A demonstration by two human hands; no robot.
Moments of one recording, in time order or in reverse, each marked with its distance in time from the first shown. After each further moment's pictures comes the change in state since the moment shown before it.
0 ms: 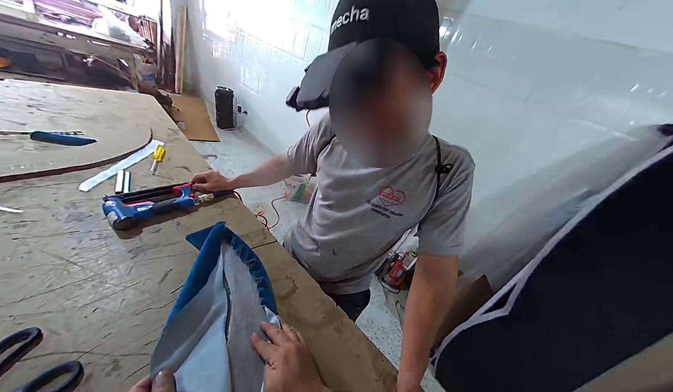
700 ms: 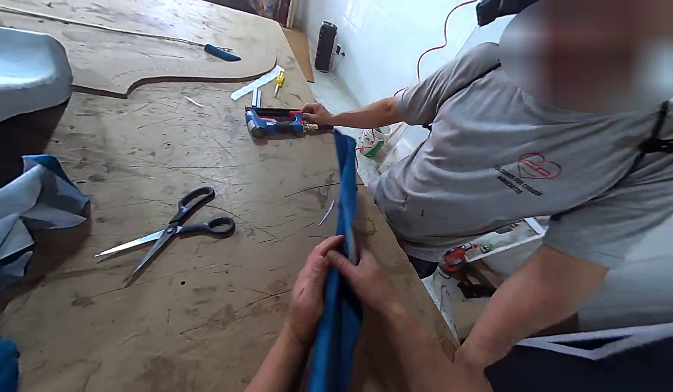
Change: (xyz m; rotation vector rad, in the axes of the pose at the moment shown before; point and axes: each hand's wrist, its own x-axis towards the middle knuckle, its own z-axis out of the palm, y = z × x) left_hand -0.024 0.028 0.011 -0.559 -0.613 0.069; right_hand 0.033 -0.038 -0.039 0.608 -0.139 0.311
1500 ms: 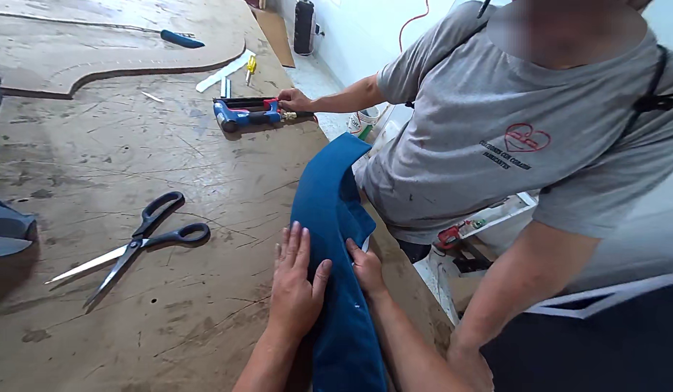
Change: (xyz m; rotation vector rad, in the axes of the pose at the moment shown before) left_hand 0.000 -0.040 -0.007 1.036 0.065 0.043; right_hand 0.021 0.062 0.002 0.488 0.339 0.162
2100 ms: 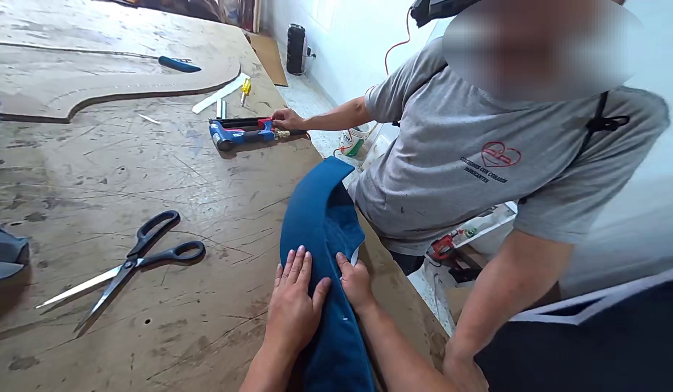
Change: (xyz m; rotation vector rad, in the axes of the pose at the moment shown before) left_hand 0.002 0.003 -0.001 0.113 -0.038 -0.012; right_hand 0.002 -0.001 0.009 -0.135 0.019 -0.029
